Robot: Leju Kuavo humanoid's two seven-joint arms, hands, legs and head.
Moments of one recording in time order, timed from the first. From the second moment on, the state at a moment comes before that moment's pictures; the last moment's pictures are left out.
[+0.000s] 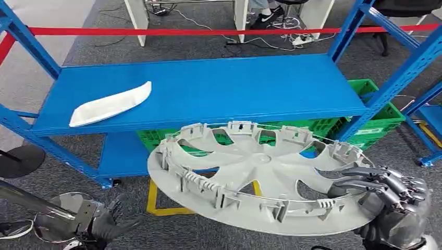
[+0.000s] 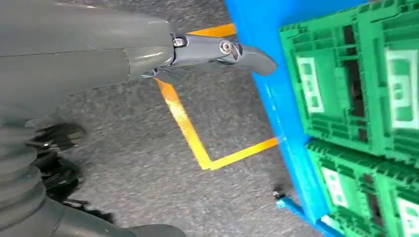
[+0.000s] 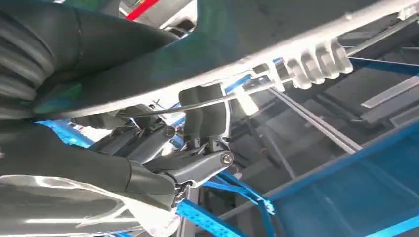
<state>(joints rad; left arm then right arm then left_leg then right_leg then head) 0.07 0.04 -0.29 -1.02 0.03 -0.08 -0.37 0.33 -0.29 0.34 -2.29 0.71 -0.68 -0.34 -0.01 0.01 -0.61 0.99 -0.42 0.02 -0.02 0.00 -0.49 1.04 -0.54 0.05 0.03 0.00</state>
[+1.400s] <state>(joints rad) 0.21 0.05 -0.22 -1.17 0.04 0.01 -0.35 0.31 -0.24 0.30 -2.29 0.54 -0.60 -0.44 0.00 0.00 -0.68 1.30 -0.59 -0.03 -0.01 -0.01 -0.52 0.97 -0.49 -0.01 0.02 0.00</state>
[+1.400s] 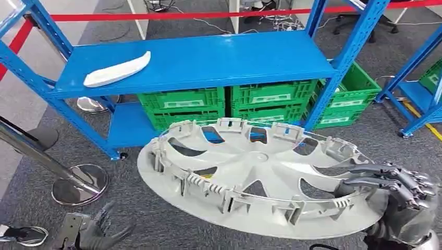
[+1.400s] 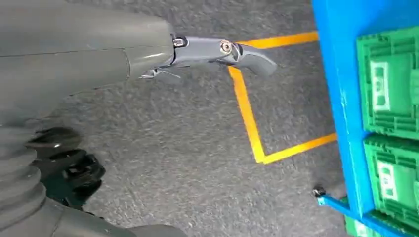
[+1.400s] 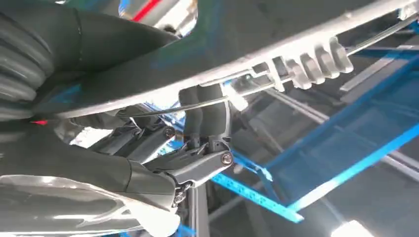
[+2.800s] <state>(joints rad) 0.36 0.00 -0.07 -1.35 0.02 0.03 -0.33 0.15 -0.20 0.32 -2.17 0.36 -0.46 -0.49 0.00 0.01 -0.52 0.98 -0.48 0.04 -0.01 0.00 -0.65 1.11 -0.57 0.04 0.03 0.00</state>
